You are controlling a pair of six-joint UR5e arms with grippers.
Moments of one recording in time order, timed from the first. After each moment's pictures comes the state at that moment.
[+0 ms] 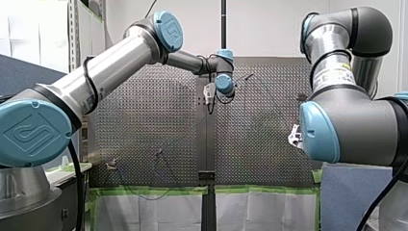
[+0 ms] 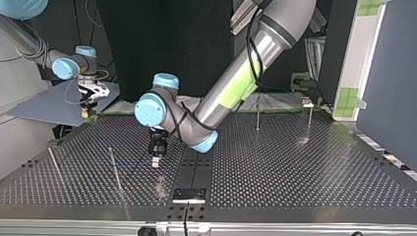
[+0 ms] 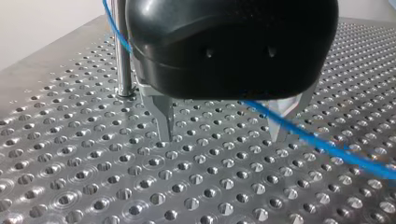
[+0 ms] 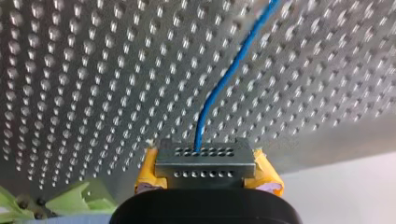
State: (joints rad) left arm -0.68 -2.43 -0.73 -3.15 -1.99 -1.70; right arm 1.54 -0.75 1.63 -0.80 1.39 1.87
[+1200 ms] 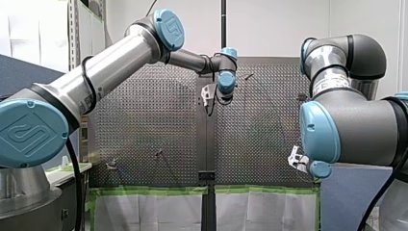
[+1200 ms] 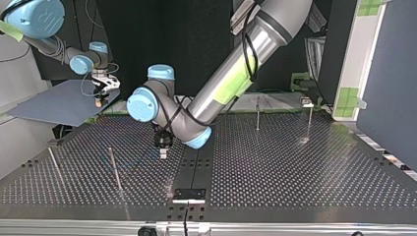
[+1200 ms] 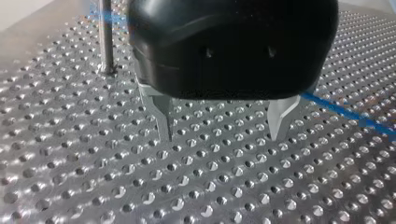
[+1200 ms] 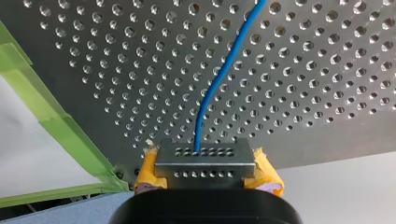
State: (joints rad) left arm -0.71 -2.43 -0.72 -3.28 -2.15 -1.81; right arm 1.55 -0.57 1.61 -0.86 1.39 1.86
